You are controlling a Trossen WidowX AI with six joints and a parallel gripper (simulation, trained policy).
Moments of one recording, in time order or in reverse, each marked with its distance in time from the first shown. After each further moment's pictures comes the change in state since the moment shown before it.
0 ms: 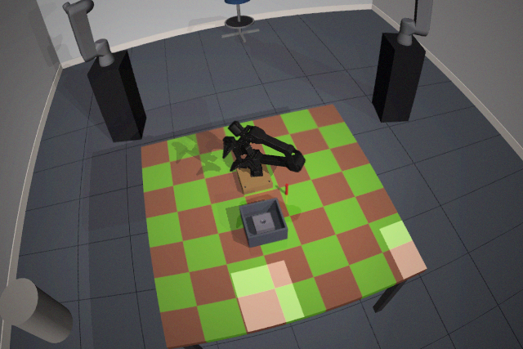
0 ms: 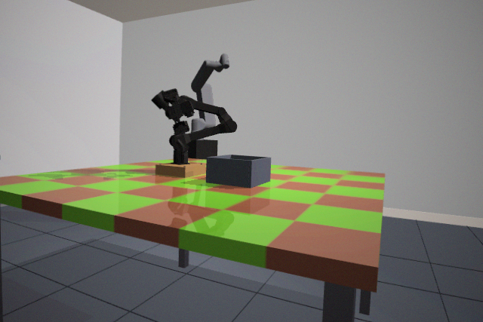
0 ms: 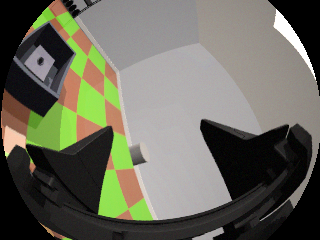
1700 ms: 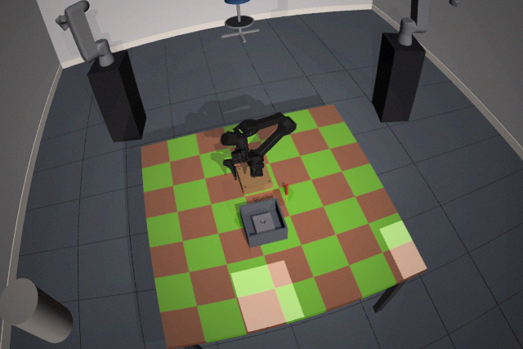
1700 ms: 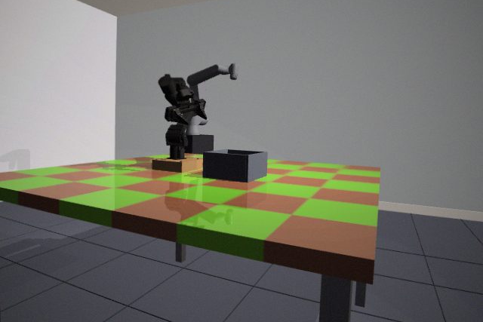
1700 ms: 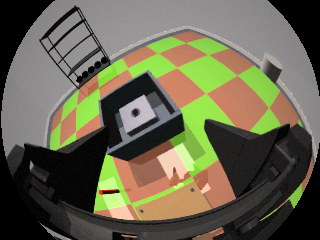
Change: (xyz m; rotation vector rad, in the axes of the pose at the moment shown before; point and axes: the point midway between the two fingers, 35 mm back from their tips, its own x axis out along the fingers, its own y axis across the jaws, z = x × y) arm 0.011 0.060 0.058 1.290 0.298 0.792
